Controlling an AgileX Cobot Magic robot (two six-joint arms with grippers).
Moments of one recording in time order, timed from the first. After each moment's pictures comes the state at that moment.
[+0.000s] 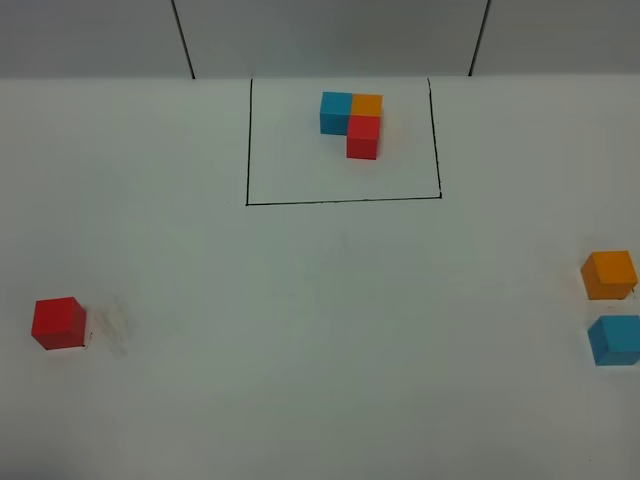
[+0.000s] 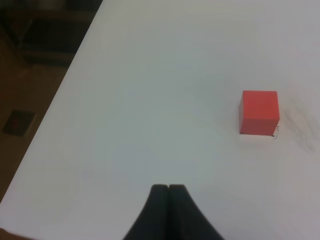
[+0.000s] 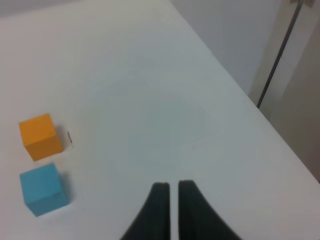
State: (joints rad) left arm 0.17 0.05 -0.51 0.16 1.07 -0.01; right arm -0.08 -0.01 -0.50 -0.32 1.10 0.31
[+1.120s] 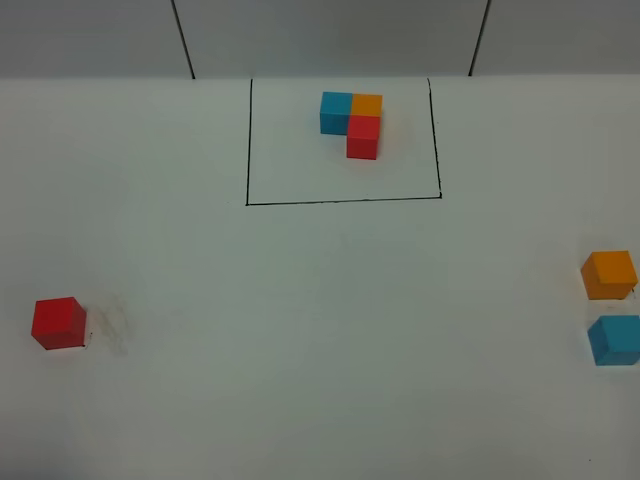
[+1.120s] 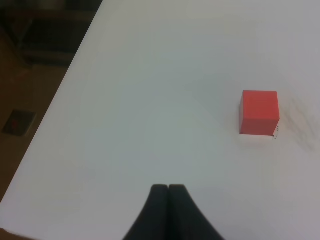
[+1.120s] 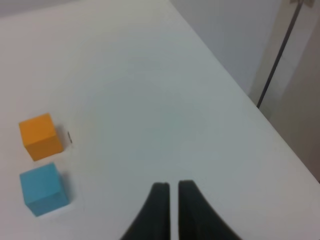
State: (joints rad) left arm 0.17 0.05 -0.51 0.16 1.07 -0.01; right arm -0.08 -0.01 -0.50 -0.32 1.10 0.31
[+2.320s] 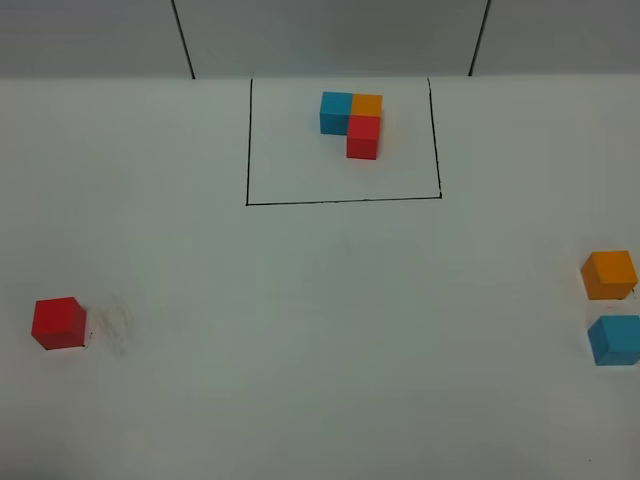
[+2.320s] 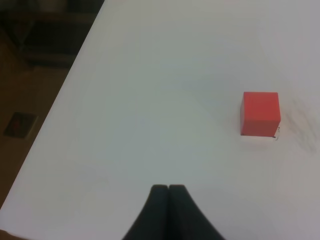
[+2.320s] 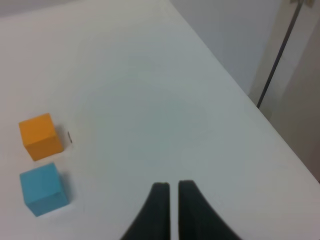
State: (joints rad) left arm 0.17 0.05 -0.51 0.16 1.06 -0.01; right arm -0.08 -0.01 -0.50 -0.32 1.10 0.31
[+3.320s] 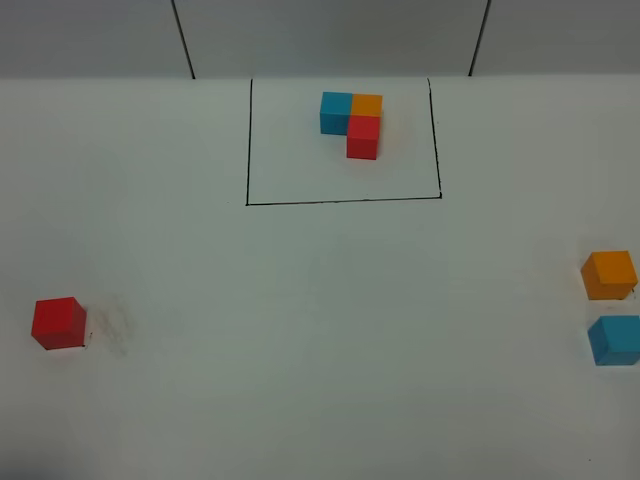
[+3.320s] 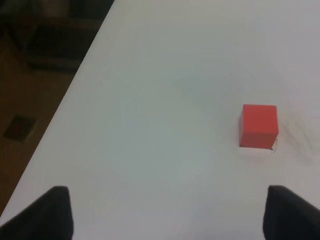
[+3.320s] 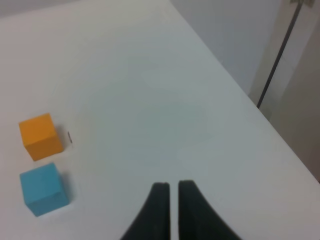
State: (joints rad) left arm 0.17 0.09 -0.54 0.16 1.05 -0.03; right arm -0.08 -0.01 -0.50 -0.32 1.10 0.31
